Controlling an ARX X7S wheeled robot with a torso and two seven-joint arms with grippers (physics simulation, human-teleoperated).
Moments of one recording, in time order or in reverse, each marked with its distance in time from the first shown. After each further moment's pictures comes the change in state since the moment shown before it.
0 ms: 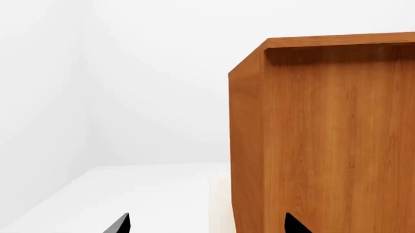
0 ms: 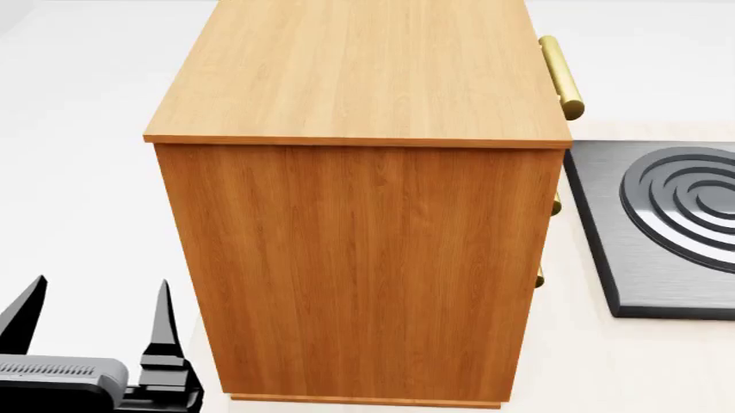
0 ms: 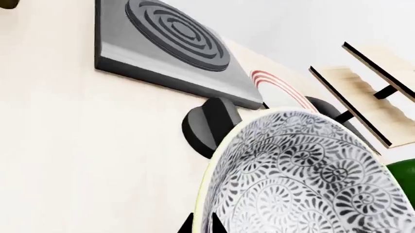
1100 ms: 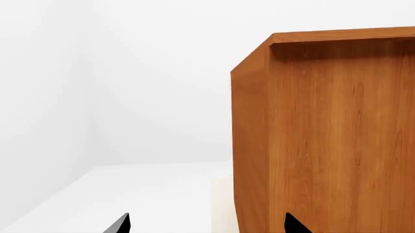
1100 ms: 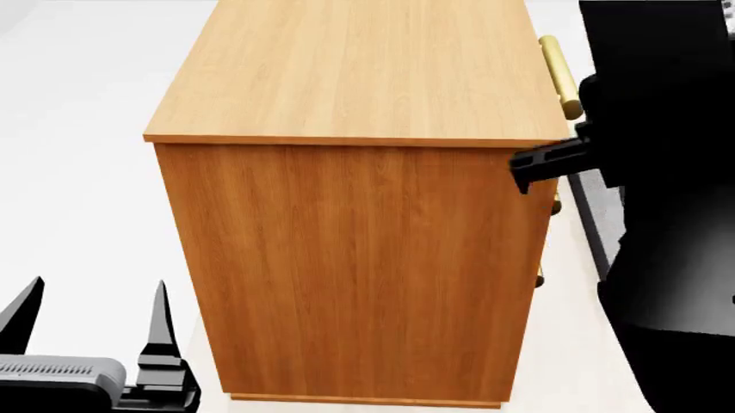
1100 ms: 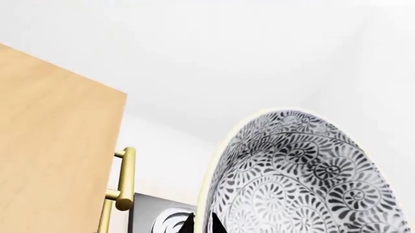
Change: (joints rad) left arm -0.002 -0.012 0.004 -0.011 -0.009 0.010 -0.010; right arm 1.529 -0.006 -0.402 0.139 1.120 0.710 0.661
